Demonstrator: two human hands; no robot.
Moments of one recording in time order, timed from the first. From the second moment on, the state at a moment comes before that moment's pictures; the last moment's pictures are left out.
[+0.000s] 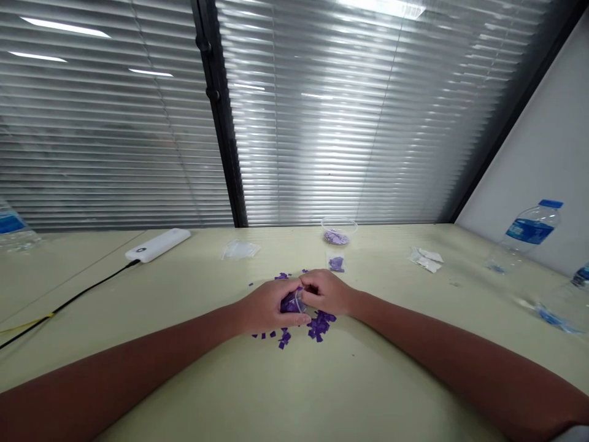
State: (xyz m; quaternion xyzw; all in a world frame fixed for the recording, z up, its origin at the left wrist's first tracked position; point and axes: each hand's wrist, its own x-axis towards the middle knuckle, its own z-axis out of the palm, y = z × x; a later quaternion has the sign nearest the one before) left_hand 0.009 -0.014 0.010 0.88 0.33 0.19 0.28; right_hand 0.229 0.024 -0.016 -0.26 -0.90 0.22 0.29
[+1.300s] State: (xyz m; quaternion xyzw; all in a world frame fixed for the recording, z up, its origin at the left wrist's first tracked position) left_hand 0.012 -0.015 0.014 0.89 0.33 0.18 0.27; right_hand 0.230 0.027 -0.018 -0.26 -0.90 0.21 0.29
